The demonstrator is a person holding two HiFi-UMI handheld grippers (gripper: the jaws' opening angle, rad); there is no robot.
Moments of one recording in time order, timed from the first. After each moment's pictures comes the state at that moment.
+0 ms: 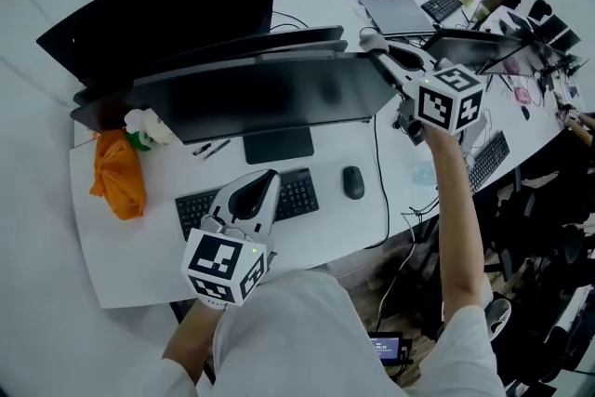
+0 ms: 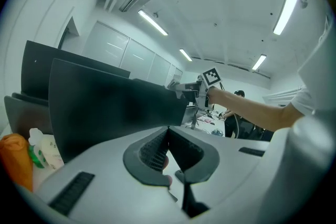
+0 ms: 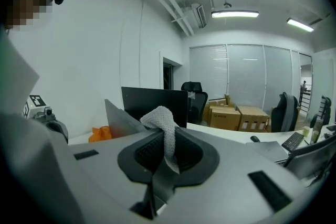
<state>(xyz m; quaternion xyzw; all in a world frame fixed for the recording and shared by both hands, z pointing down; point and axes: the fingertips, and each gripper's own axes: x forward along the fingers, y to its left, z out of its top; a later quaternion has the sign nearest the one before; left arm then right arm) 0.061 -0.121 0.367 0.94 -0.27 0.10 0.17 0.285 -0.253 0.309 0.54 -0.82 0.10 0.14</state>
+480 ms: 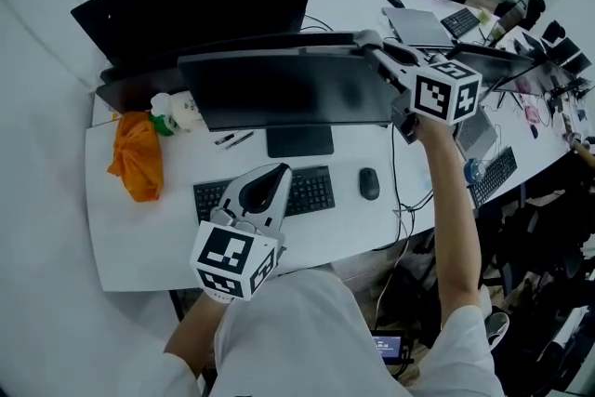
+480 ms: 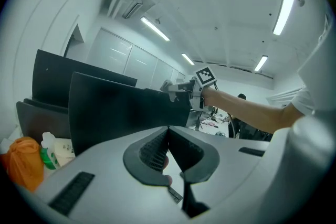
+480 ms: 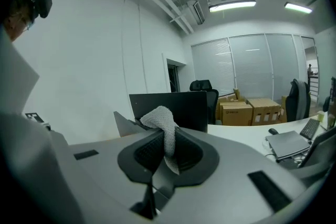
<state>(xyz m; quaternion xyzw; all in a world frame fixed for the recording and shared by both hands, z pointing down) 0.020 -0.116 0.354 0.94 -0.30 0.08 0.16 0.206 -0.272 0.303 0.51 -0.84 0.15 0.10</state>
